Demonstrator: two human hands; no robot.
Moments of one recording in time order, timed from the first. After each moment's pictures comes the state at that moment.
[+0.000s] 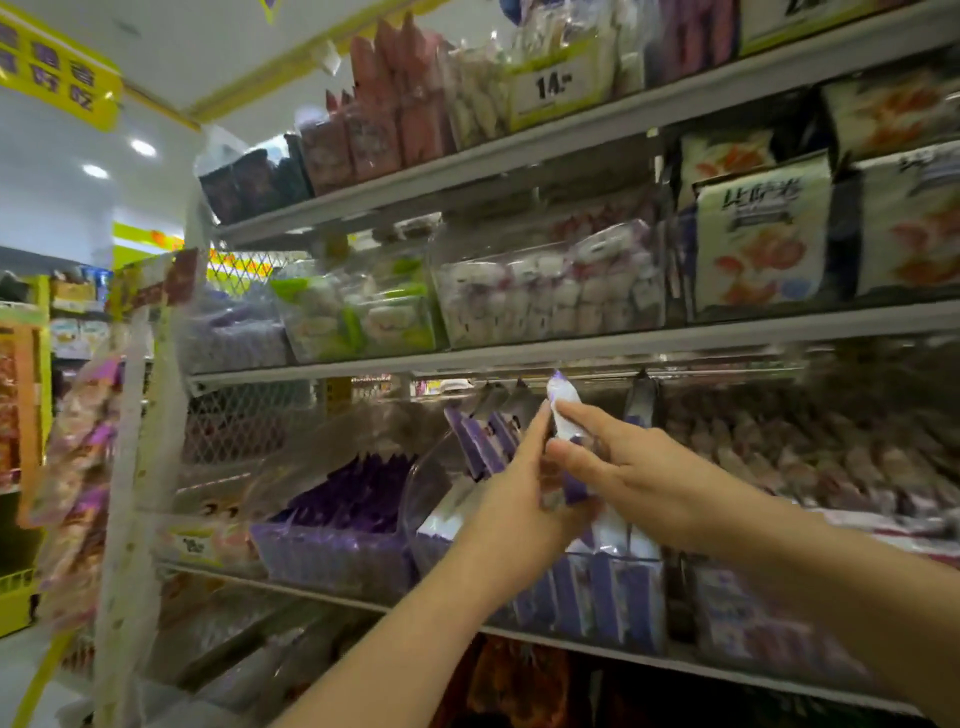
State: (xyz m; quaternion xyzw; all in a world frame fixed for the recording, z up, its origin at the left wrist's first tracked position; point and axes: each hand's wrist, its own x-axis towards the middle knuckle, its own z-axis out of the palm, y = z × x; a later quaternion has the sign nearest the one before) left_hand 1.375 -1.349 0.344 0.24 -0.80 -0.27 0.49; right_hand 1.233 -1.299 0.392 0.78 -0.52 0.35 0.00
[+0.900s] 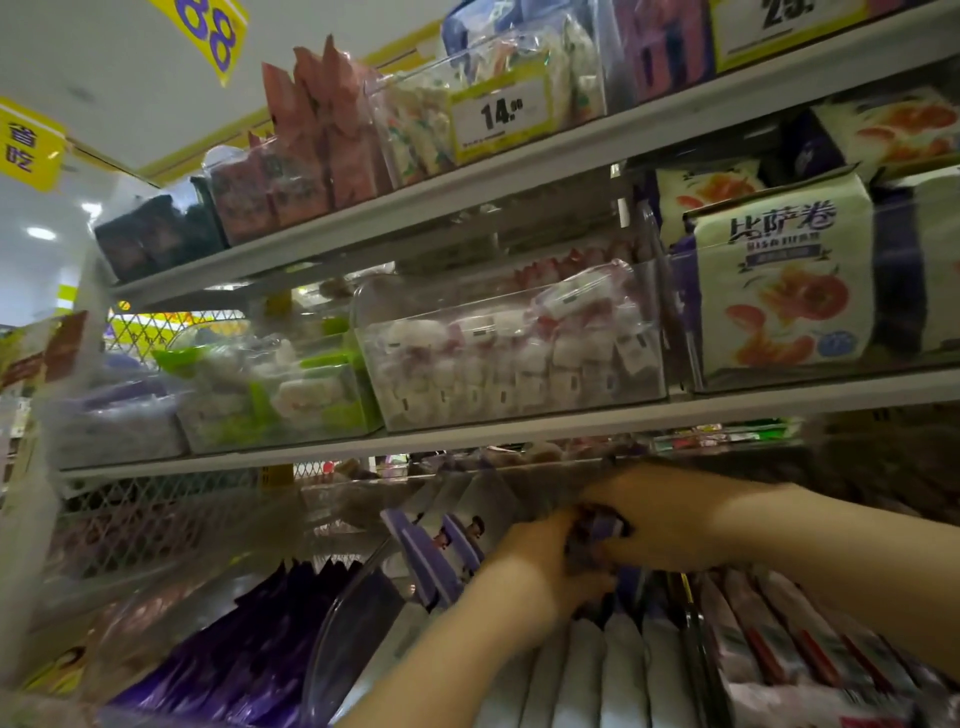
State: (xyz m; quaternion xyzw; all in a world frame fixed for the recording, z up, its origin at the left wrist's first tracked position) left_hand 1.314 -1.474 0.389 0.37 -0.86 -0.10 0.33; right_hand 1.164 -1.410 0.448 0.82 -0.53 0.11 0.17
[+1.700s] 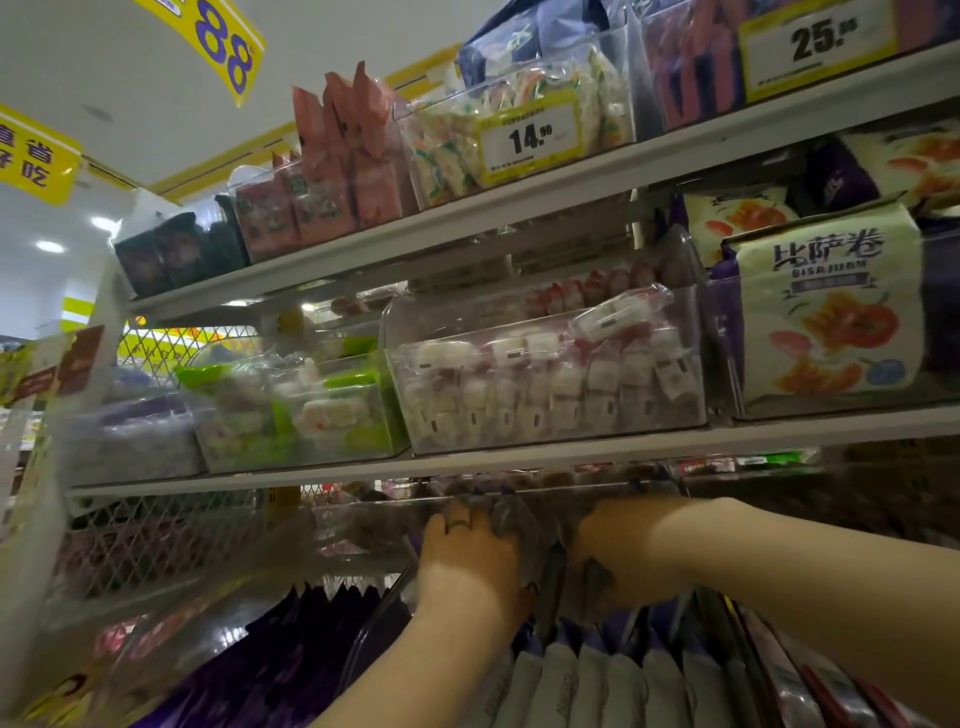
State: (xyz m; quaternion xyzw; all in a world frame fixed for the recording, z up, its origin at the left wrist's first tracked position) left_hand 1.364 -1.475 0.412 0.55 -0.76 0.30 0.14; right_hand 1.211 -1.424 0.454 0.78 -0.59 -0.08 0.20
